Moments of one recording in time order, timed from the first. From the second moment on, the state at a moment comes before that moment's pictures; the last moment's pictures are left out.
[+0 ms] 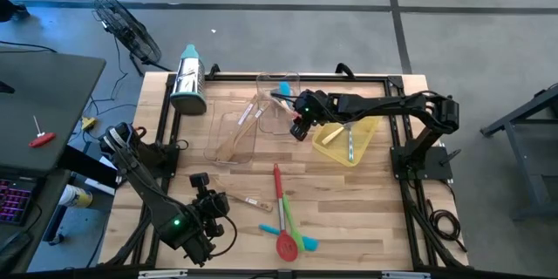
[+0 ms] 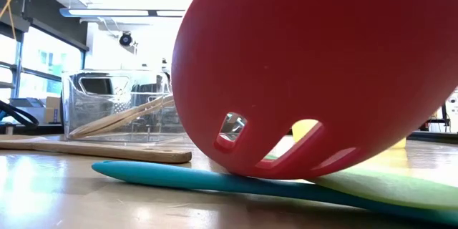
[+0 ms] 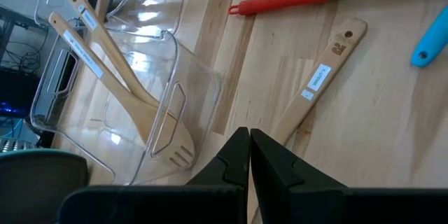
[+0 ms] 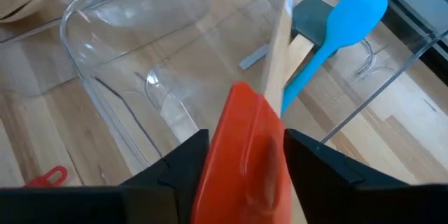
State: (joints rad) left arm -0.87 1.74 1.48 -1.43 -0.73 -1.11; right arm -0.24 1.67 1.17 -0.40 0.17 0.28
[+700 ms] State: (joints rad) left arm -0.87 1.74 1.48 -1.43 -0.73 -1.11; right arm -0.15 1.67 1.17 -0.08 -0.22 0.15
